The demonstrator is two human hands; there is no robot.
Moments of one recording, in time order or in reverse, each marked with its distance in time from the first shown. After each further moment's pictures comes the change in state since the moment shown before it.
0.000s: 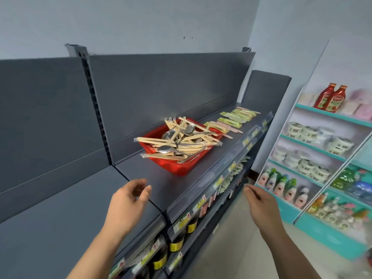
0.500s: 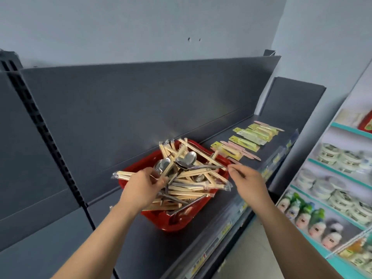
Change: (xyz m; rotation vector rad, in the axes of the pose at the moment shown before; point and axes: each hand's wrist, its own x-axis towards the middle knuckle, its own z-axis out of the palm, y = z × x) left_hand 0.223 0.035 0.104 0.295 -0.078 -0.009; right_hand 0.243 -0.061 0.082 -0.129 -0.273 -0.226
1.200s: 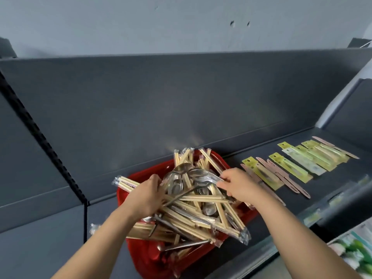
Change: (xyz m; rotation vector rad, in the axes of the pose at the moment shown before) left_hand 0.062 -0.005 0.037 0.151 -0.088 -0.208; right_hand 0.162 0.010 0.064 -0.428 -0.669 -0.193
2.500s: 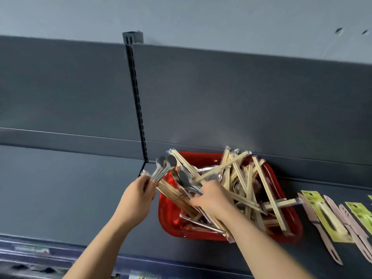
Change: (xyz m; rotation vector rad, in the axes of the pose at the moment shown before) left_hand -0.143 -0.006 0.018 -0.358 0.644 -0.417; right_hand -0.024 -0.088 0.089 -0.029 -0.290 -0.293
